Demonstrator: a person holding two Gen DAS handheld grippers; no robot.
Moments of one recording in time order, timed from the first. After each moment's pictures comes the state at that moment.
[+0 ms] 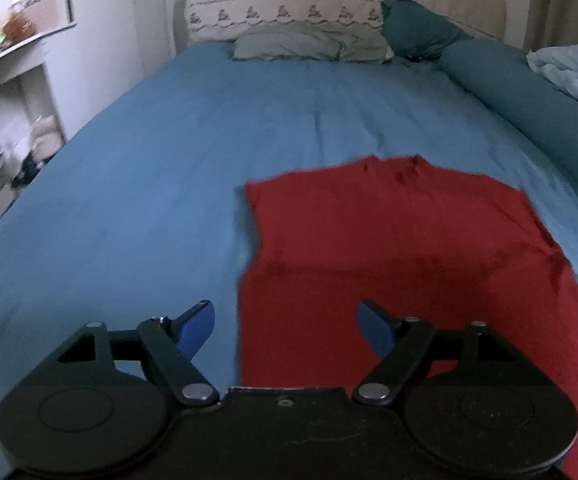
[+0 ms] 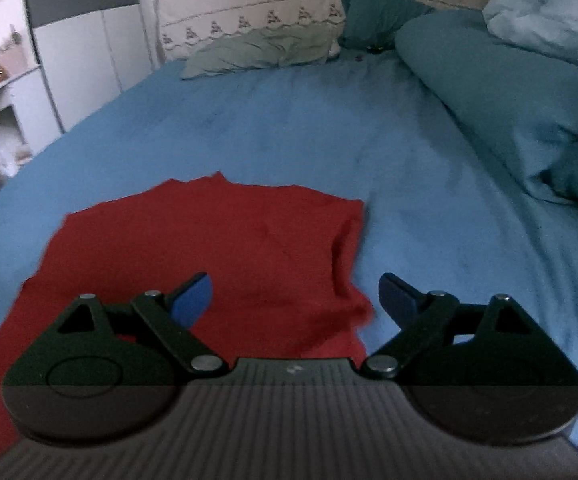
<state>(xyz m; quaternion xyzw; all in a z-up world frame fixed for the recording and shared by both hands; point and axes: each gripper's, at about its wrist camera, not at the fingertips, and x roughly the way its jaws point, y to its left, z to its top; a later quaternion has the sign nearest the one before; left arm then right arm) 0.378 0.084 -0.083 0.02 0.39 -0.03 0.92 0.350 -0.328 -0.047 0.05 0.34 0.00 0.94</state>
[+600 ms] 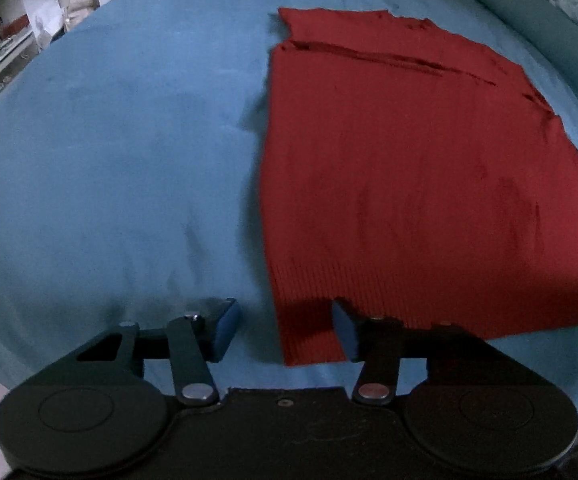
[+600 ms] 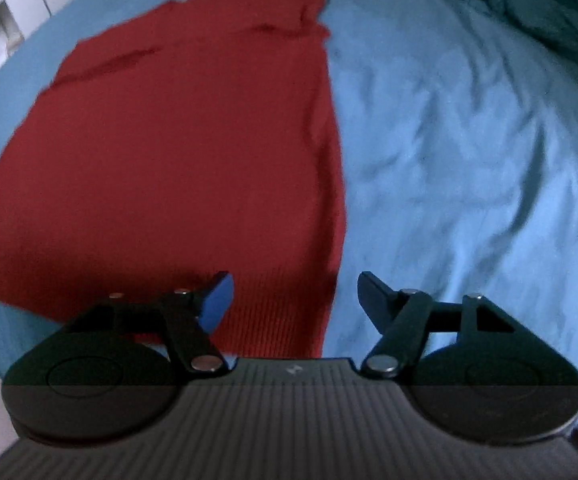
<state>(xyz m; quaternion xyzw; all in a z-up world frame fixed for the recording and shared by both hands) 0.225 0.097 -0.157 0.00 0.51 -0.01 0.86 0.175 -0.307 -0.119 0.04 0.52 -0.02 0.85</state>
